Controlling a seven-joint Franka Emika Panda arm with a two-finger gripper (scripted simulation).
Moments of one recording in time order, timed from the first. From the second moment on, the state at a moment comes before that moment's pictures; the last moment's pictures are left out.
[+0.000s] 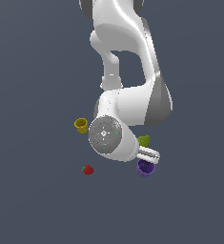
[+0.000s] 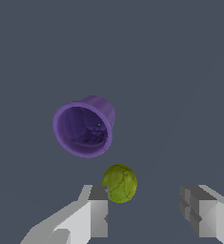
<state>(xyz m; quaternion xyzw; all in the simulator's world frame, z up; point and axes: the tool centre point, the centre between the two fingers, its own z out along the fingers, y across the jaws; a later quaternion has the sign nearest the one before) 0.089 0.081 0.153 -0.95 0.20 0.19 0.13</state>
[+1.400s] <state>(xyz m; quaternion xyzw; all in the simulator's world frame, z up) 0.097 0.118 0.071 -0.91 0.27 0.25 0.19</state>
